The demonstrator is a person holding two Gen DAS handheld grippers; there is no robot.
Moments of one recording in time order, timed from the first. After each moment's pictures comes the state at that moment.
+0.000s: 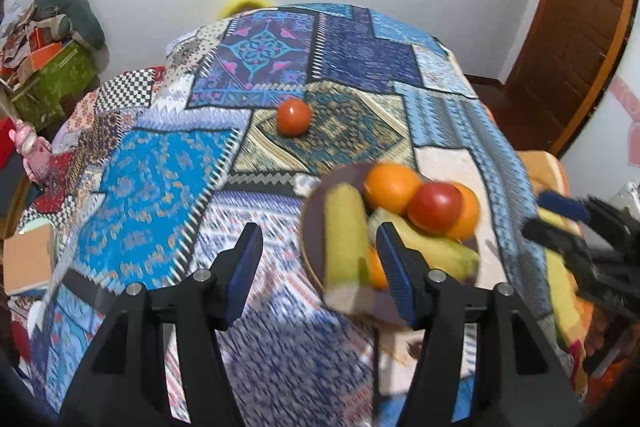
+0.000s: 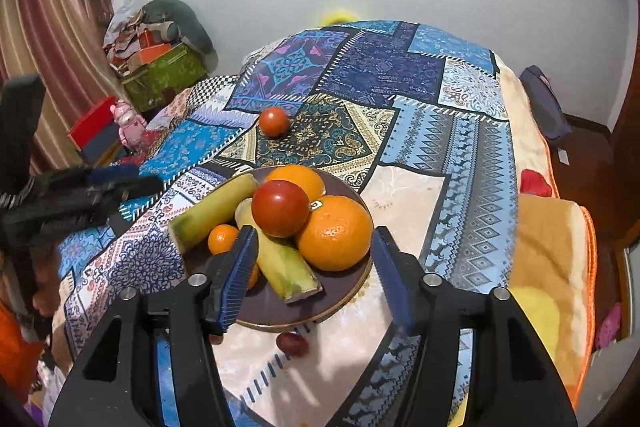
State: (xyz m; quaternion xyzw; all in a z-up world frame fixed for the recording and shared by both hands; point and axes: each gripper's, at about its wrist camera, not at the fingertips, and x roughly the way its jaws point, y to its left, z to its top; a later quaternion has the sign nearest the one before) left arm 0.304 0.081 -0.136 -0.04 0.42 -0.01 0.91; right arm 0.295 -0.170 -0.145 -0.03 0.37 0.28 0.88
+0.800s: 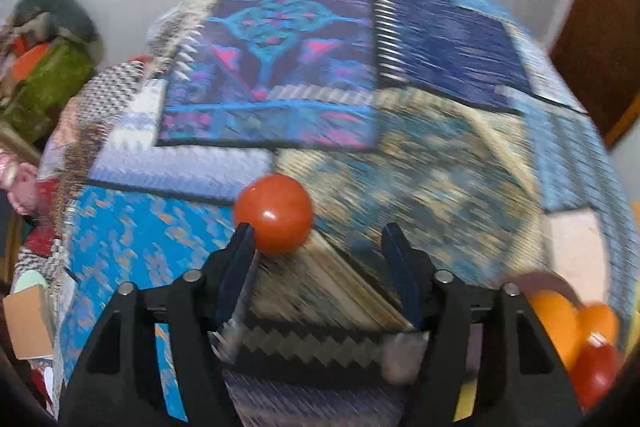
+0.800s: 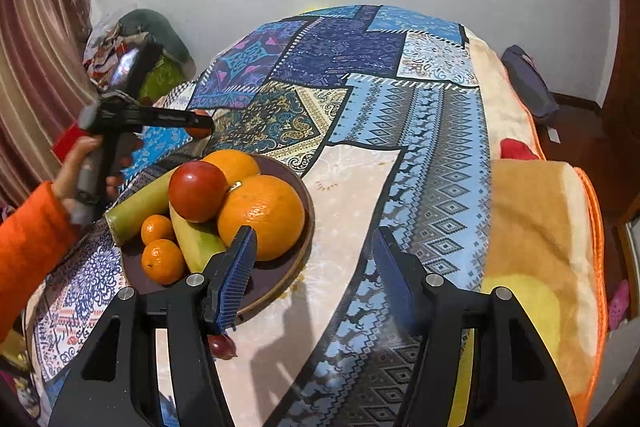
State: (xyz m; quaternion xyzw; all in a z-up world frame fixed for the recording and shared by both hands) left arm 0.495 0.130 -0.223 0.00 0.47 0.05 0.88; right arm 0.320 -0.214 -0.181 0.01 0.38 0.26 0.89
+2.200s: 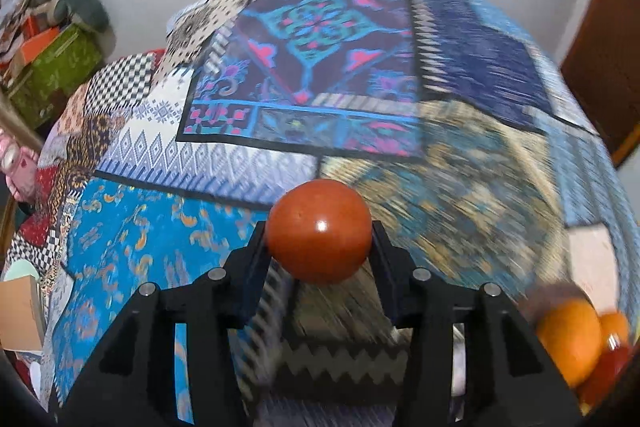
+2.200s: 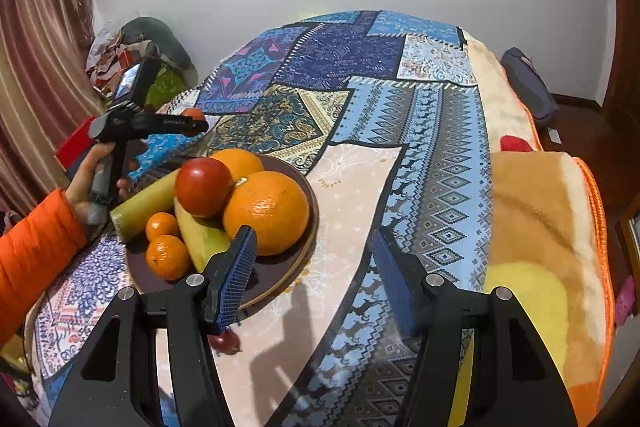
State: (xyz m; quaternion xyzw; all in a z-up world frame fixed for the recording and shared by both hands) left arm 0.481 0.155 -0.223 -0.03 0.46 0.03 0.89; right arm 0.309 -0.215 -0.182 0.01 0.36 0.26 0.90
